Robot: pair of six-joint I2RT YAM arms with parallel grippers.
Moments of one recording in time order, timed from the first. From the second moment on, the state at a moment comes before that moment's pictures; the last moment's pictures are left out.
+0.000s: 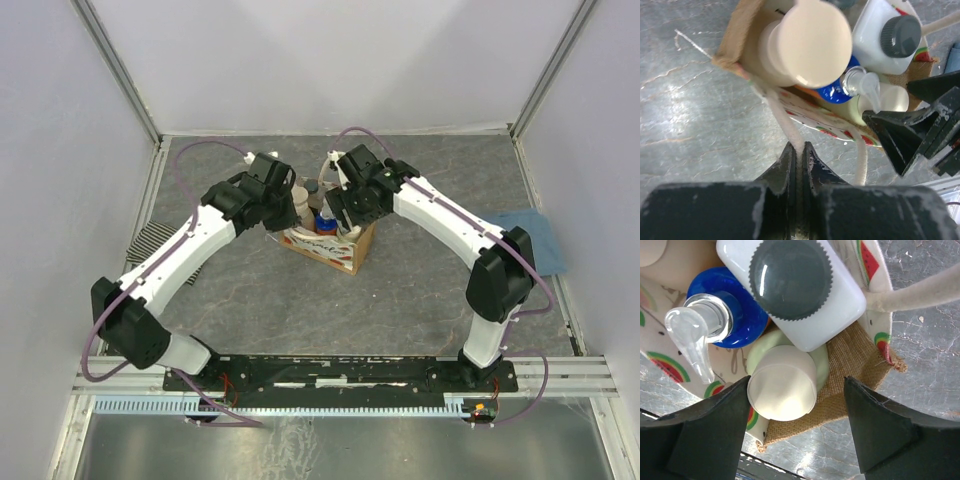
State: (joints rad) left arm -0.59 1.46 1.38 -0.80 -0.06 -0.74; right arm 0.66 1.81 1.65 -0.91 0.05 0.19
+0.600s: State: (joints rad) left arm -0.59 1.27 1.36 -1.07 -0.17 -0.78; right arm 0.86 1.85 1.66 -0.93 0.10 0.19
